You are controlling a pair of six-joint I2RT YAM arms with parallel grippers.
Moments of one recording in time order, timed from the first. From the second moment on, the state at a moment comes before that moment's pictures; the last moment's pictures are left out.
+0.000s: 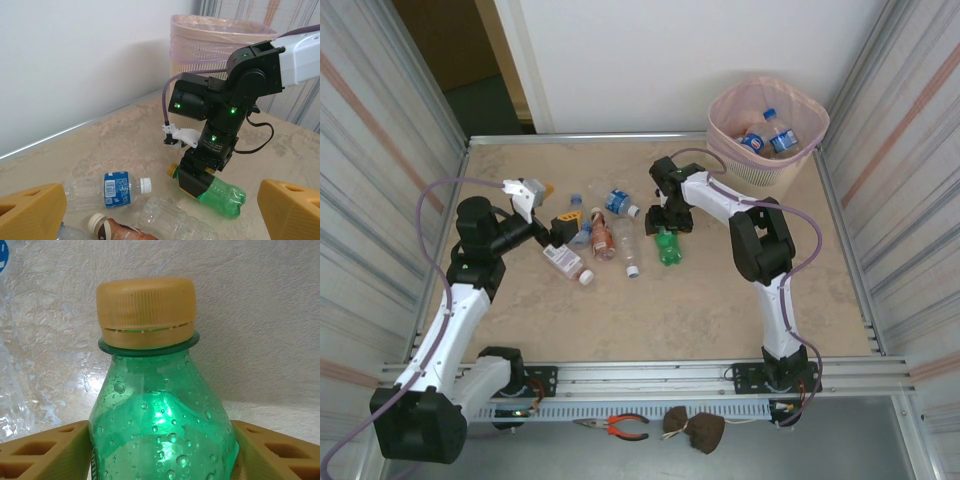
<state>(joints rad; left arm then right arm) -0.10 0.93 0.72 0.05 0.70 0.07 0.53 2.19 1.77 -0.98 -0.11 0.41</state>
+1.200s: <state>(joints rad) -0.10 0.93 0.72 0.05 0.71 0.07 0.53 1.96 1.80 -1.02 -0.11 0.41</state>
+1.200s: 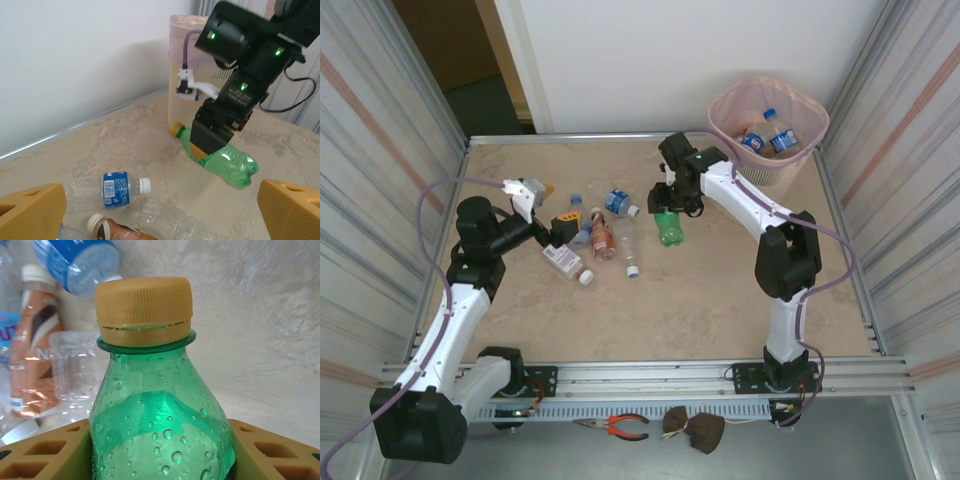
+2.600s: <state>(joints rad) -0.10 0.93 0.72 0.05 0.73 0.07 -0.02 1.86 1.99 -0.52 -0.19 0.82</state>
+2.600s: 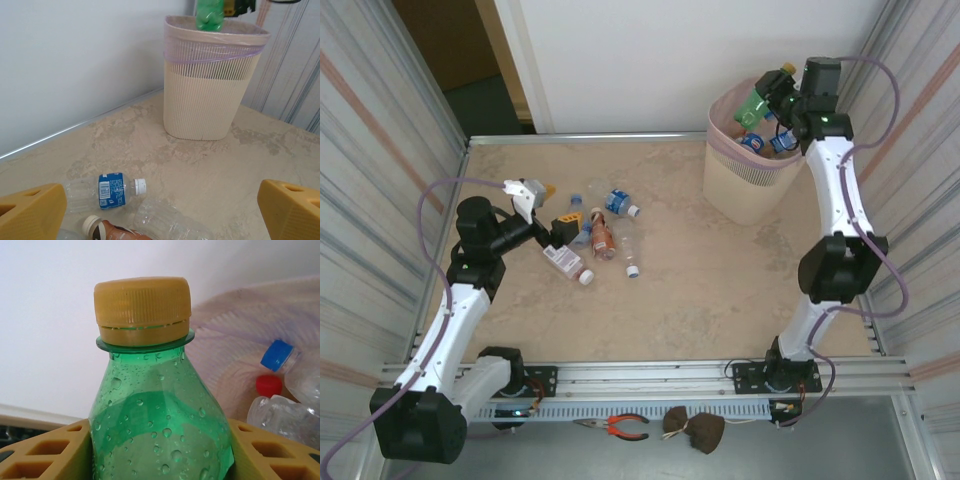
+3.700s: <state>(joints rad) -0.10 0.93 0.72 0.05 0.72 0.07 0.01 2.14 2.13 -0.72 -0.28 1.04</state>
